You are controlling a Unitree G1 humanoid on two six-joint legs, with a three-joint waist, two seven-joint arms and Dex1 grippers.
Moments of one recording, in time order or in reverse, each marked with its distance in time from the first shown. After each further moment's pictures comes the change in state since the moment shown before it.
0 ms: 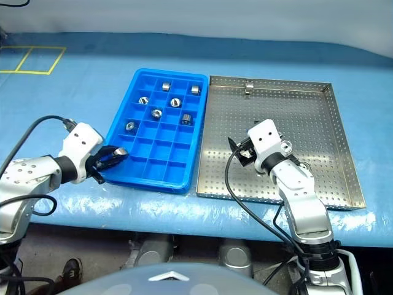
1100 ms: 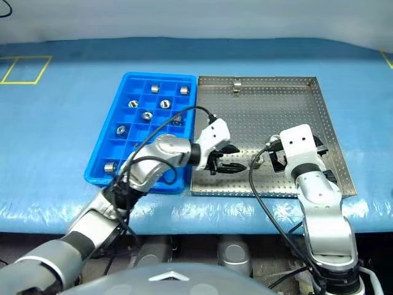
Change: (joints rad) left arm -0.616 -0.732 -0.666 0.652 0.036 -0.233 -0.045; right arm 0.112 -0.057 -0.090 -0.327 -0.164 0.509 -0.227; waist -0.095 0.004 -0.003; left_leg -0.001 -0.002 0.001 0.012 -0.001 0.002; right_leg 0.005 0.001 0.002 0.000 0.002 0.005
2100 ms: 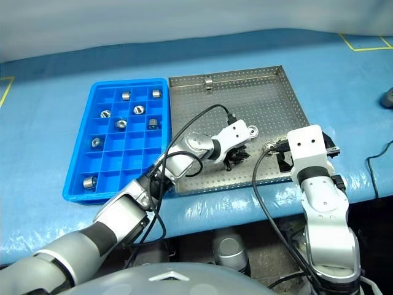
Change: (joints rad) left arm -0.091 -0.145 0.008 0.364 0.276 -0.193 0.054; right arm 0.008 0.033 -0.022 -0.049 -0.046 -0.036 -0.011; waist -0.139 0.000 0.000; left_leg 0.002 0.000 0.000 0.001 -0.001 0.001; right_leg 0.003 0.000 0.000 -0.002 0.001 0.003
